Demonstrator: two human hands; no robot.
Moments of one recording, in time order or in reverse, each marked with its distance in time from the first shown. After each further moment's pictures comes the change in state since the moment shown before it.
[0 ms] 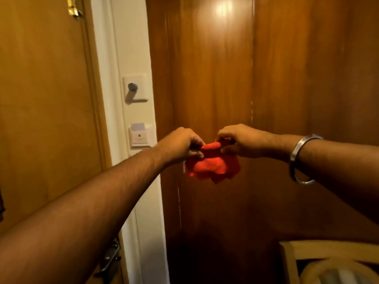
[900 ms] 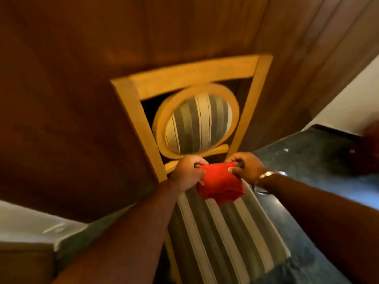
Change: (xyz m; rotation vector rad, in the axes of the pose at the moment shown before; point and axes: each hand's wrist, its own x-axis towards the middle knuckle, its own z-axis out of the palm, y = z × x) left_hand -0.032 0.268 0.694 -0.958 -0.641 -0.420; right_hand -0.595 0.193 0.363 0.525 -0.272 1.299
